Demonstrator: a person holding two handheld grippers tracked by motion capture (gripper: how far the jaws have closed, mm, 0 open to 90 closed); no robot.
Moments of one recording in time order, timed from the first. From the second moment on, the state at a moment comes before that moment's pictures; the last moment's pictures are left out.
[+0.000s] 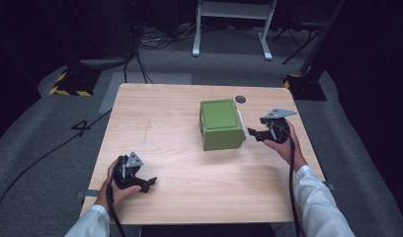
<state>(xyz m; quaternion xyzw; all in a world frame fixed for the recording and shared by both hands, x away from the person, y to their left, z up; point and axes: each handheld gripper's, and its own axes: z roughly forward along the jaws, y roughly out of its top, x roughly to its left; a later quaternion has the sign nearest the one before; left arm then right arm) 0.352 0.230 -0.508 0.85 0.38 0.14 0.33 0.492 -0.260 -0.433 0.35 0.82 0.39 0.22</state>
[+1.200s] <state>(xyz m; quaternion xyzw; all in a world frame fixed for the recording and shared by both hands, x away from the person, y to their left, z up) 0.351 0.230 -0.508 0.85 0.38 0.14 0.33 0.511 -0.270 -0.459 0.37 0.83 0.38 0.17</state>
